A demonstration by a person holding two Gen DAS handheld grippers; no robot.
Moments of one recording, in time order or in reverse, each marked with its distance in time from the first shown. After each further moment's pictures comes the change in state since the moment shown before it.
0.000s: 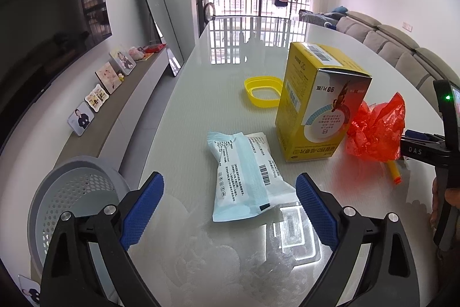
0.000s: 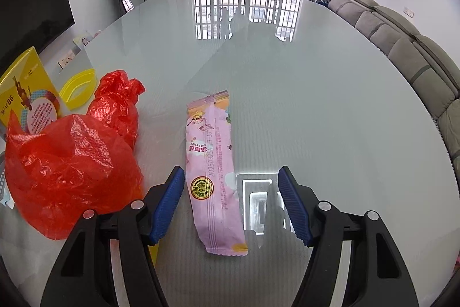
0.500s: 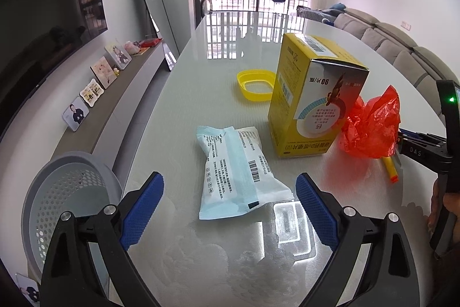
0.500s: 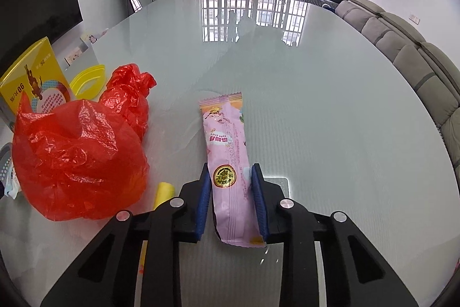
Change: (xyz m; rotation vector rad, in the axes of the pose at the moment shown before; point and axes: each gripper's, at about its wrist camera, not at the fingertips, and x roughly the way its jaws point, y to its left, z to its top) left arm 0.012 -0.002 0.000 -0.008 0.031 -0.022; right arm -0.007 0.005 -0.010 -0.029 -0.029 0.023
